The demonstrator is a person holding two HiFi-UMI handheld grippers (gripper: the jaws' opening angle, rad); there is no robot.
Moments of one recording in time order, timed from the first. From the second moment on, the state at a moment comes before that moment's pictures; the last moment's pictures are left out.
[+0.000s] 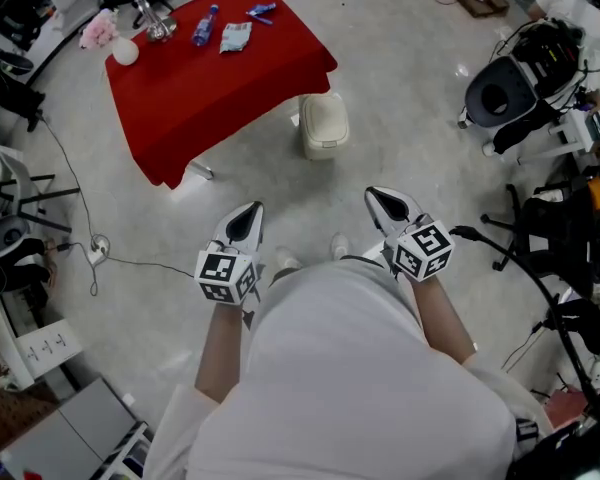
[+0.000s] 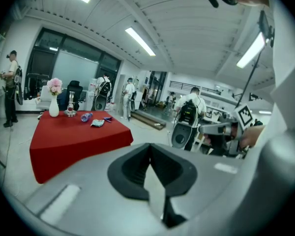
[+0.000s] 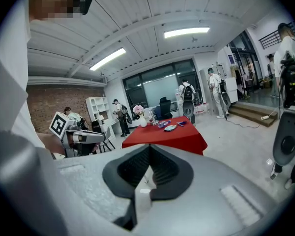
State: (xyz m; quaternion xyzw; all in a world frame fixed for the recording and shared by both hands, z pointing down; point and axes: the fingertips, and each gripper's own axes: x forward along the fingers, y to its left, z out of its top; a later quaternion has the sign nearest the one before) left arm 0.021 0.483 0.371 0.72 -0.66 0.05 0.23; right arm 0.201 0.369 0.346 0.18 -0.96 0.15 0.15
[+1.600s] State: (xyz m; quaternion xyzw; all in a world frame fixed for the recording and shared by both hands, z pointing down) left arm -0.053 0.447 0.394 0.71 -0.66 0.06 0.23; right arm 0.143 0.305 0.377 0.21 -0.95 0.16 0.18
